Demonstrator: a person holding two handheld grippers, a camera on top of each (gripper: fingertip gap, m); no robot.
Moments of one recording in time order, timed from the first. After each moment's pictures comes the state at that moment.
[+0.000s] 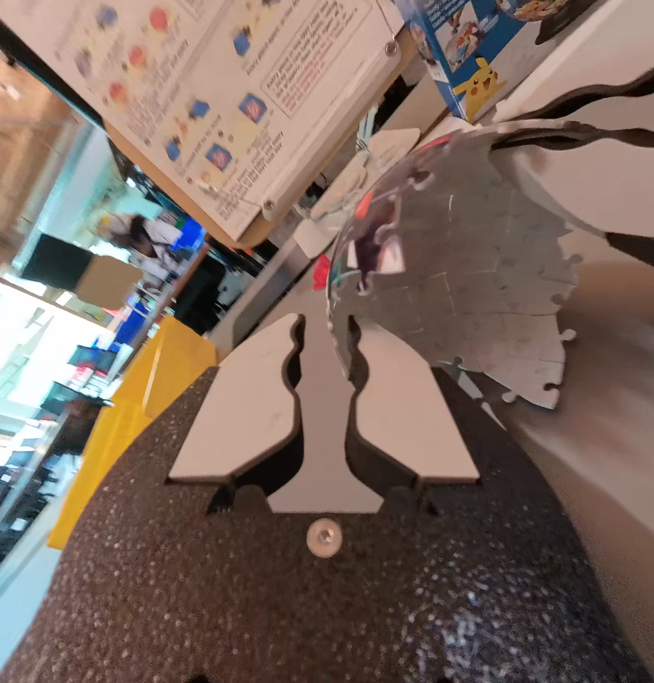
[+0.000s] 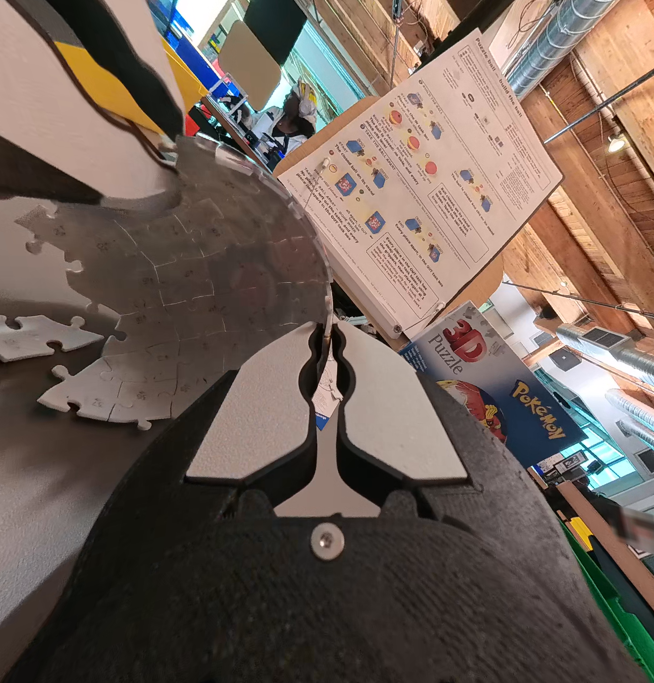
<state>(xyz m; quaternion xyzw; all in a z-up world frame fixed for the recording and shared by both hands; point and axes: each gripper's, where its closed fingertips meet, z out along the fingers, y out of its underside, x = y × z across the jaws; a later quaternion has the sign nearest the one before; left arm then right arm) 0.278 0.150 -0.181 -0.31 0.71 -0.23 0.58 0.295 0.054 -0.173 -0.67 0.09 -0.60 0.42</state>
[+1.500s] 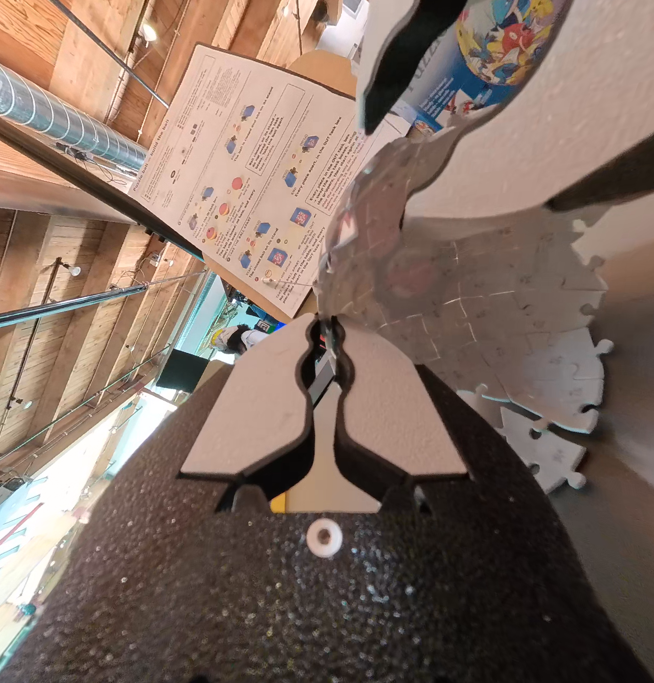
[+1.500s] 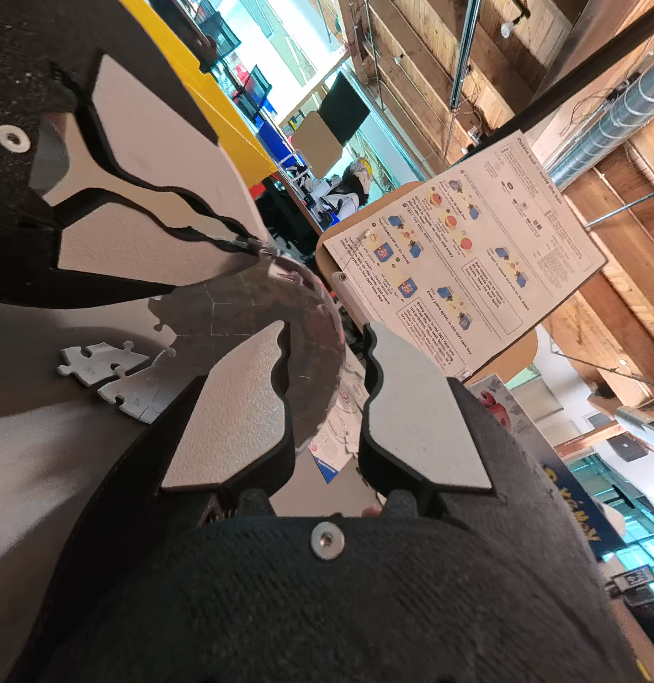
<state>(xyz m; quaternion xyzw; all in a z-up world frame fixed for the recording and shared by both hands) 0.284 0.140 -0.169 -0.15 0.65 -0.23 0.71 0.276 0.082 -0.155 -0.69 -0.01 -0.56 0.46</state>
